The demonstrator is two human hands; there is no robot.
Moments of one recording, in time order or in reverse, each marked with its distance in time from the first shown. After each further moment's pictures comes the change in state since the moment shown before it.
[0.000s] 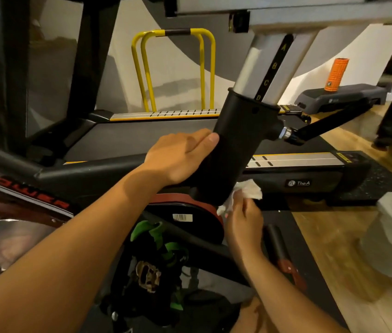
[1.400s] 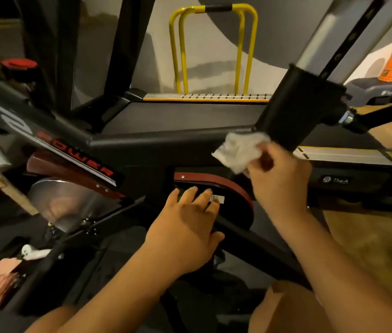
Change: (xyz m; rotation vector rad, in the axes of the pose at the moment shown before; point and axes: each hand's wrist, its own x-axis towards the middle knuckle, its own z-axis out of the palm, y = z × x) left_hand -0.138 -0.010 0.053 0.503 -0.339 -0.140; right_hand 0.026 -0.046 -0.007 -0.260 -0.075 -0.536
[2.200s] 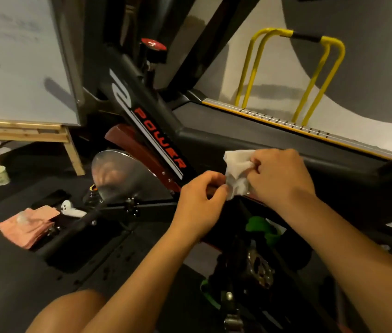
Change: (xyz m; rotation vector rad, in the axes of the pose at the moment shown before) left_hand -0.003 -0.094 0.046 -1.278 0.772 -0.454; right_hand 0.030 -0.125 0.082 -0.296 -0.613 -0.255
